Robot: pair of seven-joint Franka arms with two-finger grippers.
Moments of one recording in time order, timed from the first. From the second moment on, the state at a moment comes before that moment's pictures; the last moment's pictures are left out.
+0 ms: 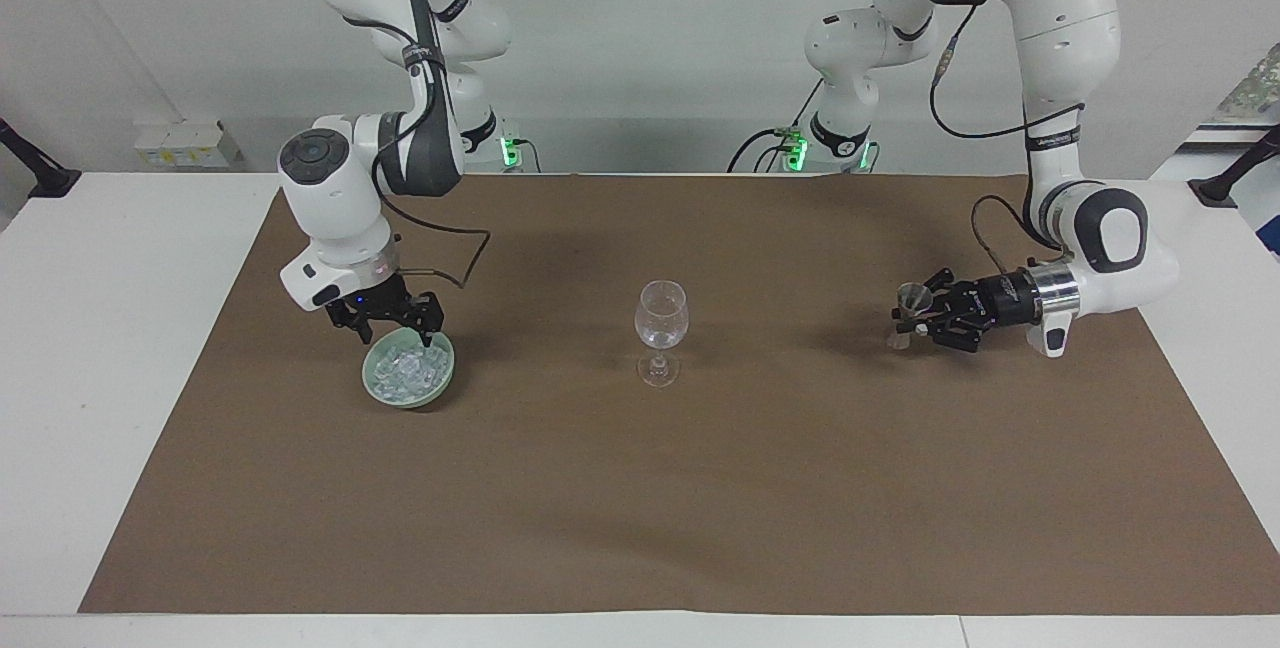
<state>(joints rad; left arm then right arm) 0.14 0.41 0.18 -1.93 -1.20 1.53 -0.71 0.10 0.20 -0.07 -2.02 -0.08 2.33 0.10</state>
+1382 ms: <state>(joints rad) 0.15 0.47 0.18 -1.94 -1.20 1.55 -0.63 0.10 0.23 -0.07 -2.03 -0.10 2.33 0.10</state>
